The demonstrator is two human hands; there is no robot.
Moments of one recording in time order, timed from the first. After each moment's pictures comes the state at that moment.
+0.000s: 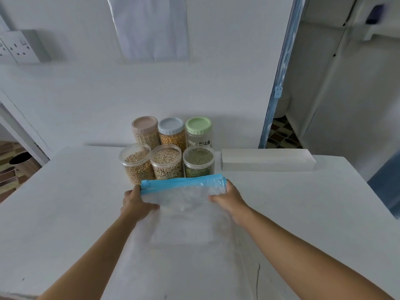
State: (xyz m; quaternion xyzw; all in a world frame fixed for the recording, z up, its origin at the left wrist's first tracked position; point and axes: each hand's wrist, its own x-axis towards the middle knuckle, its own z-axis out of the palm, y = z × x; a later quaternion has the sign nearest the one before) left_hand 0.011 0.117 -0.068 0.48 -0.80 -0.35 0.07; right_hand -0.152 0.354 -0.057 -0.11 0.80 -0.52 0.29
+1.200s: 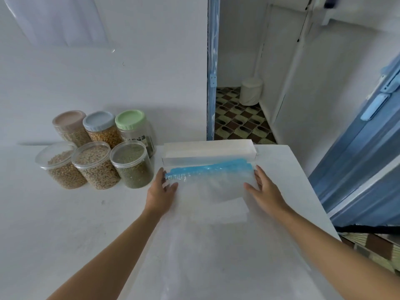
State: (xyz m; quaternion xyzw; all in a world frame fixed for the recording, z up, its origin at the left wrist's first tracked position) left_hand -0.145 0.331 -0.067 0.33 -0.80 -0.48 0.15; right_hand -0.281 0.596 -0.047 -0.12 0.87 -0.44 0.18
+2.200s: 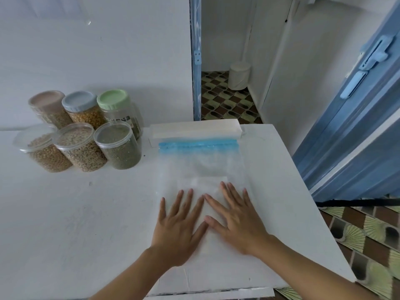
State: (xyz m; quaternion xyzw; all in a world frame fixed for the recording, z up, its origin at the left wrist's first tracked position) left_hand -0.047 0.443 -0.094 0.05 -0.99 -0.04 -0.08; right_hand -0.161 0.625 -0.081 -0.39 0.91 -0.08 0.13
